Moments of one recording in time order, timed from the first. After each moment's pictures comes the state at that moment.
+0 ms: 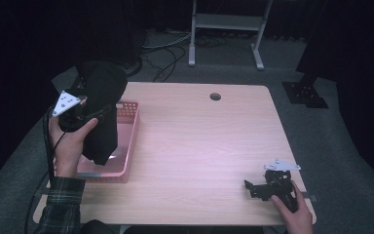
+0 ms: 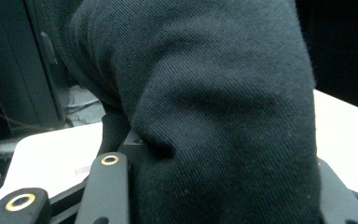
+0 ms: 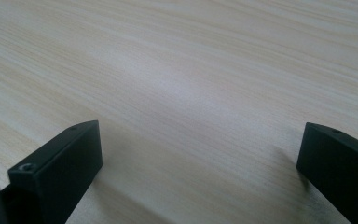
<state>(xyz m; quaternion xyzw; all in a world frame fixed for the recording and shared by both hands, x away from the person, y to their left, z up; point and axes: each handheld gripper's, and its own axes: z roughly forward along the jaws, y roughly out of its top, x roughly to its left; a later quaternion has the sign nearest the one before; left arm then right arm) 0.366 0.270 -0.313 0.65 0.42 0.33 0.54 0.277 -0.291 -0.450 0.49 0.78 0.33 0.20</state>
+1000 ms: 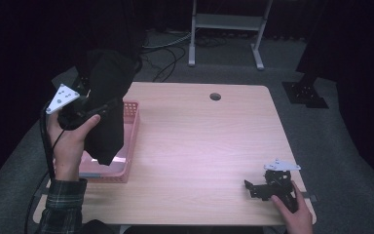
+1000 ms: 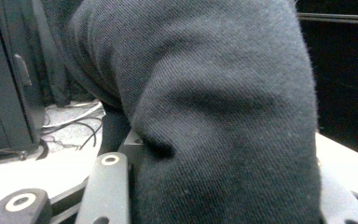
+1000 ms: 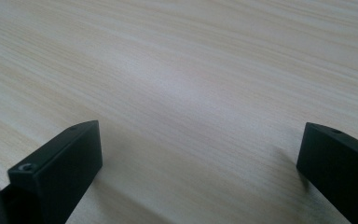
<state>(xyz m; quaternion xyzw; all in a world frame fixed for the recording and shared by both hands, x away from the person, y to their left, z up) 0.343 0.242 -0.275 0.65 0.39 0.31 0.58 0.277 -0.291 -0.450 0.49 0.78 0.33 0.20</state>
